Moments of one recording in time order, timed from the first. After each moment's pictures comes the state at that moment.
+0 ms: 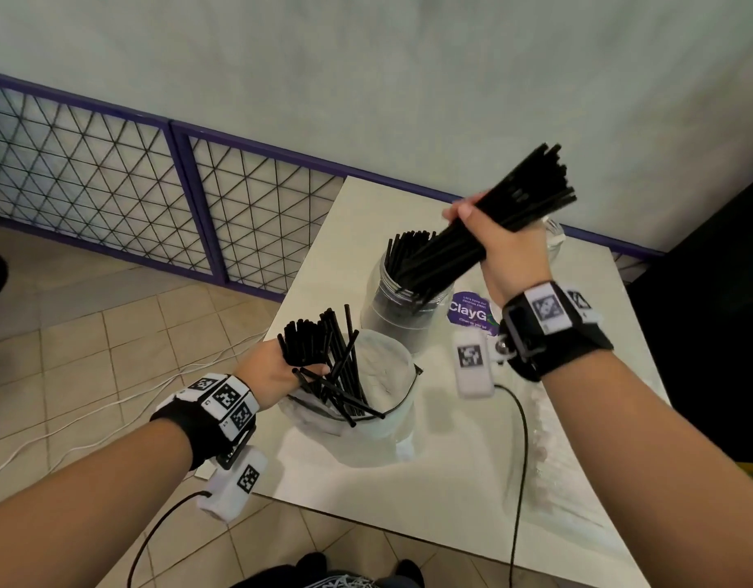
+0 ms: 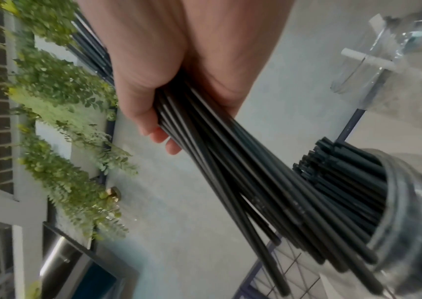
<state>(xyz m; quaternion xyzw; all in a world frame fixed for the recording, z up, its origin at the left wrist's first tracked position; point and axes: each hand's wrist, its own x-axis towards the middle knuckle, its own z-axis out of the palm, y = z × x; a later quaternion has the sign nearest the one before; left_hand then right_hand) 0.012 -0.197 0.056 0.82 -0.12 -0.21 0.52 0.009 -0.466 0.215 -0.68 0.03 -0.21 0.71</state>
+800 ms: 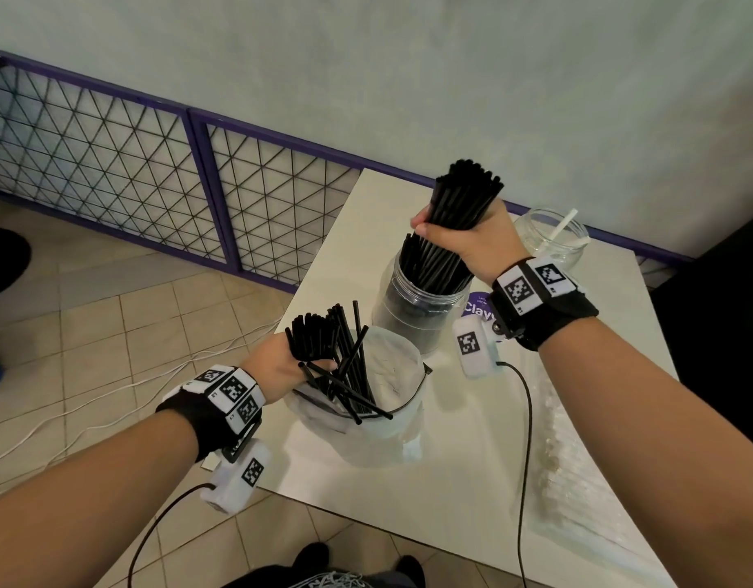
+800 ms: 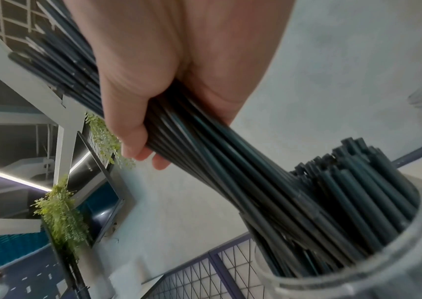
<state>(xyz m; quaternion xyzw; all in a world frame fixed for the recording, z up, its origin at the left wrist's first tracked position) 0.016 -0.195 0.053 0.81 -0.14 -0.19 0.53 0.048 -0.457 0.205 -0.82 -0.09 -0.09 0.56</state>
